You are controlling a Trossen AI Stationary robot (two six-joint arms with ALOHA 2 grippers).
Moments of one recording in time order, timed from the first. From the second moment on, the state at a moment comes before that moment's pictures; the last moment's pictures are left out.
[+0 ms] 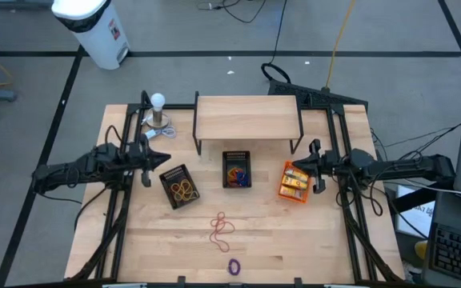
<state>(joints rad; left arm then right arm) 0.11 0.05 0.17 -0.15 -0.05 -0.03 -0.02 0.36 0.02 0.54 0.00 0.07</state>
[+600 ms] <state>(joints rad) 0.11 0.05 0.02 0.03 -0.05 -0.05 -0.02 0.36 0.02 0.52 0.00 0.07</state>
